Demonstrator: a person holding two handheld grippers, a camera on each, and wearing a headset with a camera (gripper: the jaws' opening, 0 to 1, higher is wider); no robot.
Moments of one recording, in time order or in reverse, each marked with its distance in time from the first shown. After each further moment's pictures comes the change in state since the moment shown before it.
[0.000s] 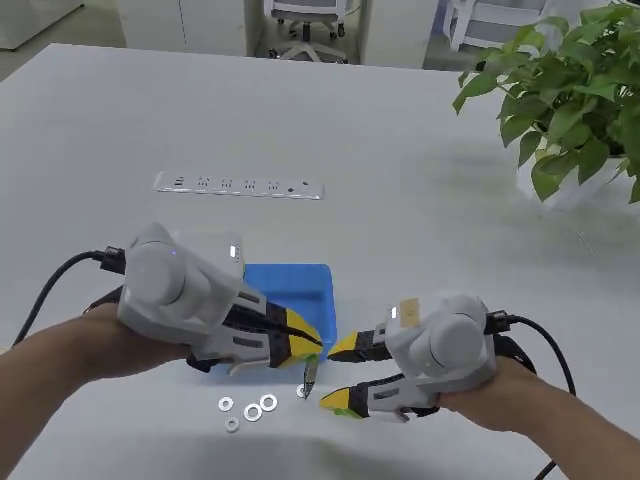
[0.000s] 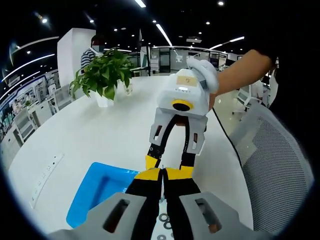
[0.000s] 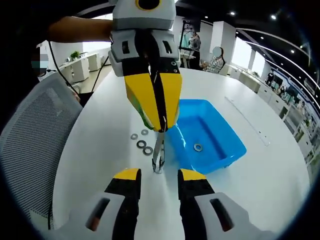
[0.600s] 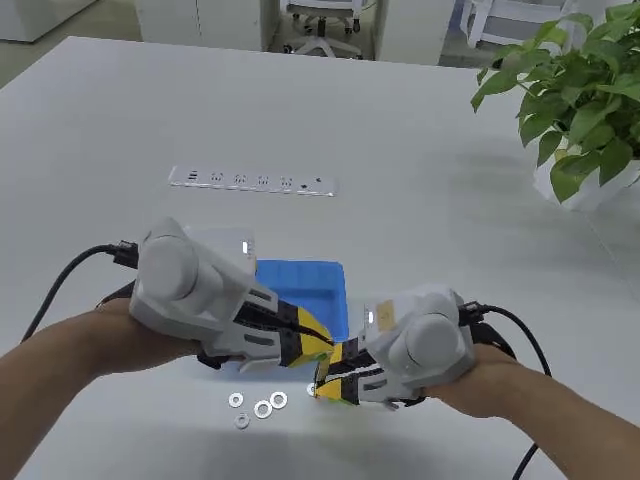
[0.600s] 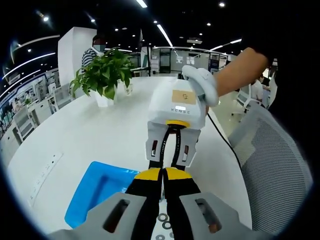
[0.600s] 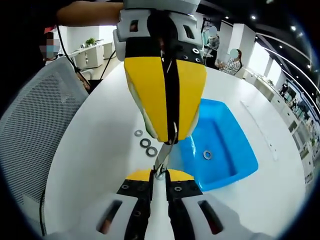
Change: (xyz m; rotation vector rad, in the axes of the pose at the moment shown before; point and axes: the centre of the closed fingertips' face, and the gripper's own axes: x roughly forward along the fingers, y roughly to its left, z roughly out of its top) left arm -0.001 0.000 -0.001 -0.012 -0.006 -0.007; right arm 0.022 0.006 -0.002 -0.113 0.060 0.084
